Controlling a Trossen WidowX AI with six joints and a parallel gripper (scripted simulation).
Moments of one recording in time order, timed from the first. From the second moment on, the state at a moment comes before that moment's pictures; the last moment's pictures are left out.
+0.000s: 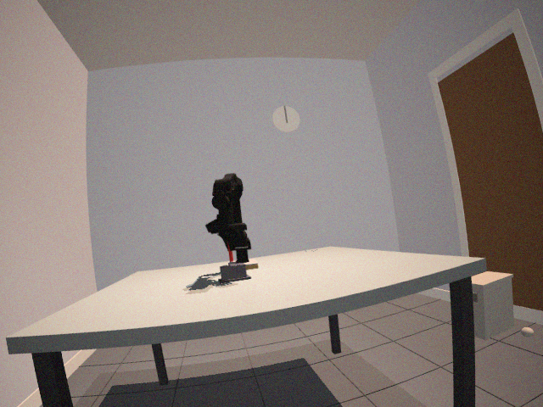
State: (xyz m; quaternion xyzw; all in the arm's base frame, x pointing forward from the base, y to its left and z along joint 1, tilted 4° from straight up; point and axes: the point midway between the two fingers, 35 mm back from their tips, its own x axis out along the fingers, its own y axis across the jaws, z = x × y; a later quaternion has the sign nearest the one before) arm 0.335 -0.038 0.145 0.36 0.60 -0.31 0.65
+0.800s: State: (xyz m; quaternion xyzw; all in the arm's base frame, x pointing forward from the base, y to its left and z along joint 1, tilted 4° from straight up) arm 0.335 -0.037 0.132 0.36 0.60 -0.31 0.65
